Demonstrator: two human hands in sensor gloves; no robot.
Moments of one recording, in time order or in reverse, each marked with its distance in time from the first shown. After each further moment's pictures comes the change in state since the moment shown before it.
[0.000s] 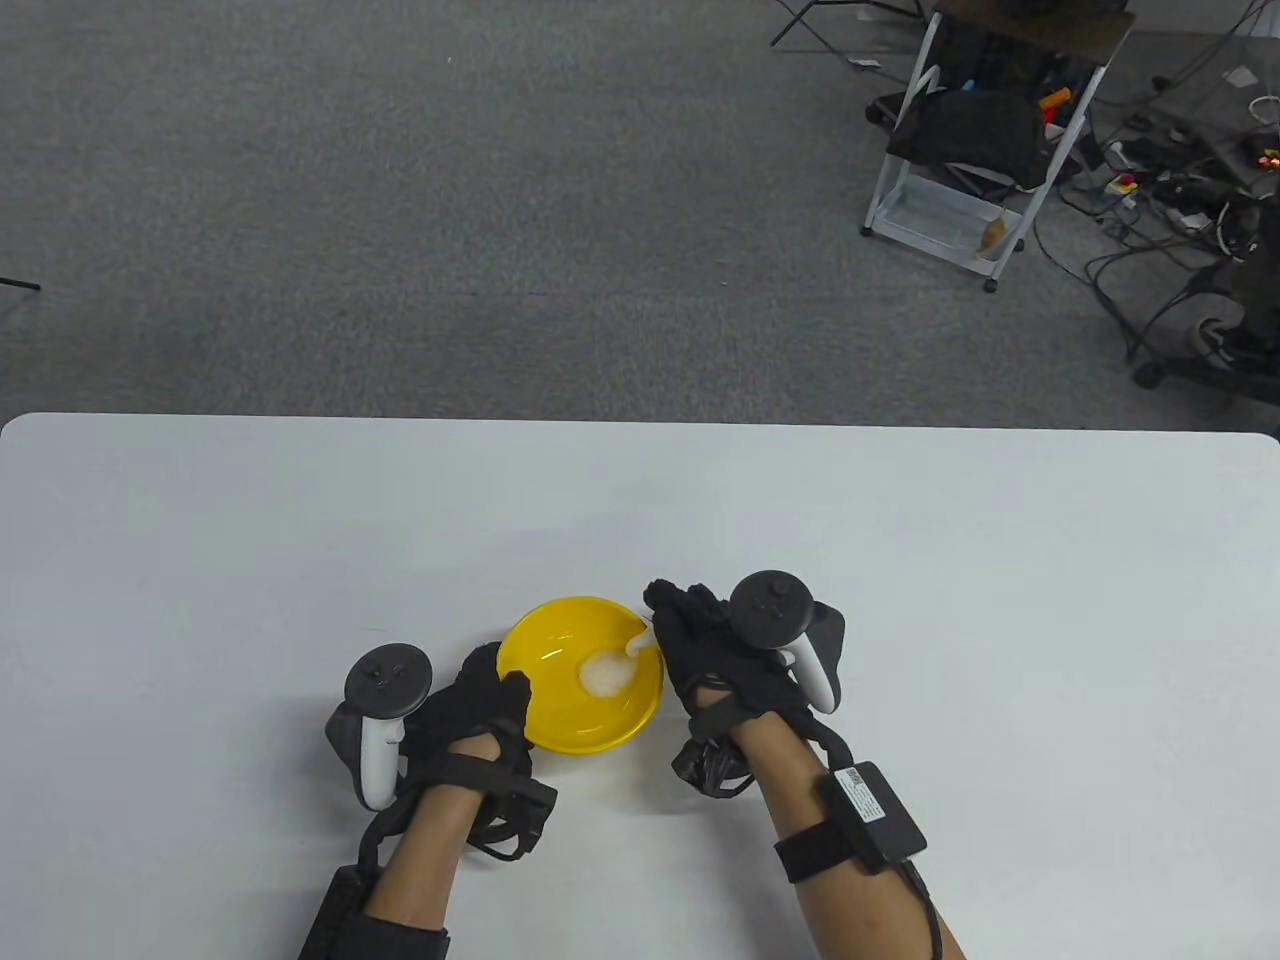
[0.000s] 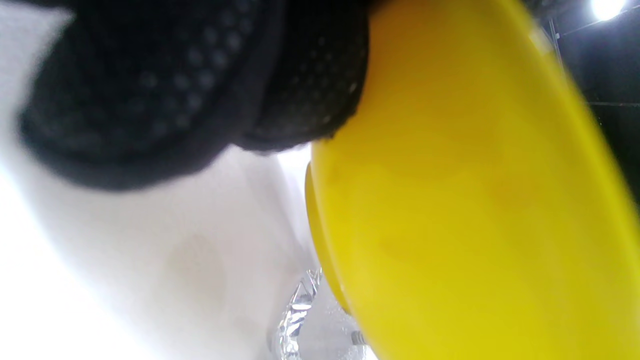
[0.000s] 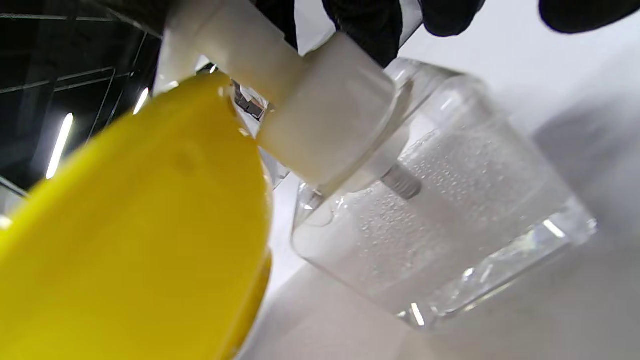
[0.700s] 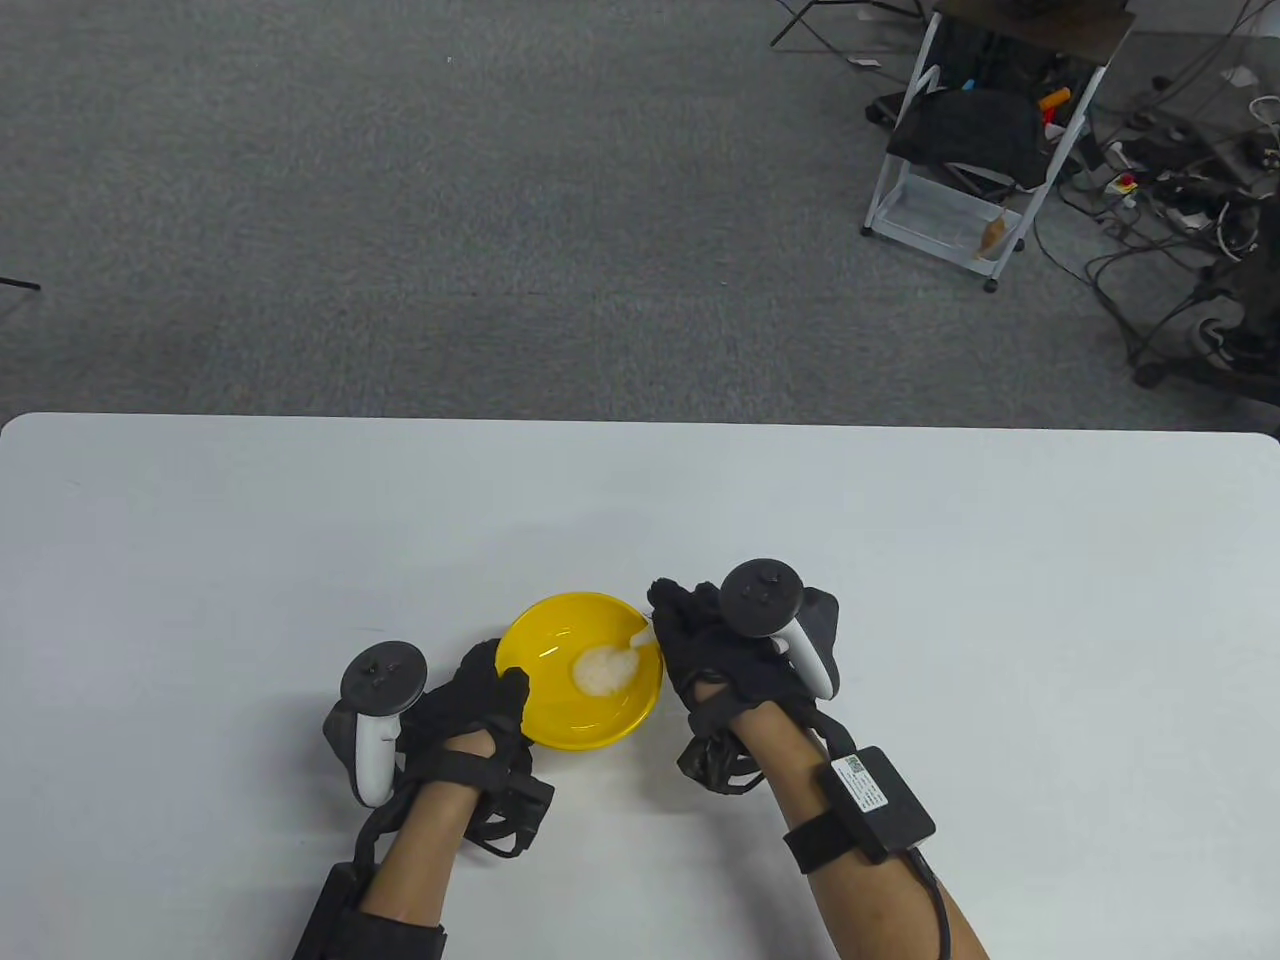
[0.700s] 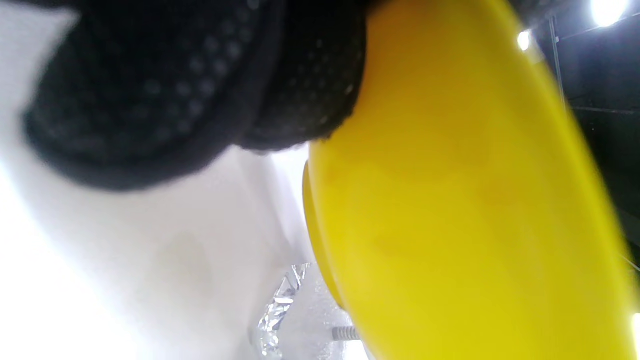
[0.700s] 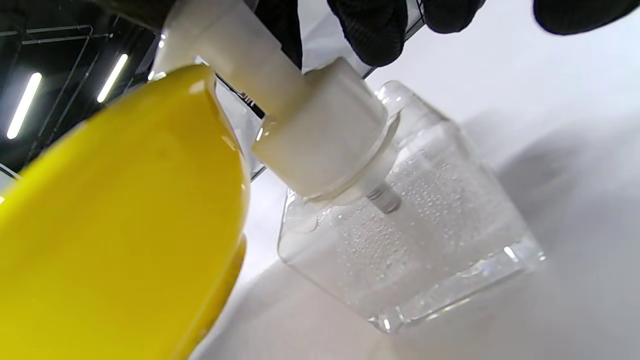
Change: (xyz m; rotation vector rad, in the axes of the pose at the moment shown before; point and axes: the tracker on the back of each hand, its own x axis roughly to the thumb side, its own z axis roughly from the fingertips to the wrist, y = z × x) left_hand 0.002 0.002 -0.001 -0.032 -0.011 0.047; right_hand 0.015 -0.010 0.002 0.038 0.048 0.141
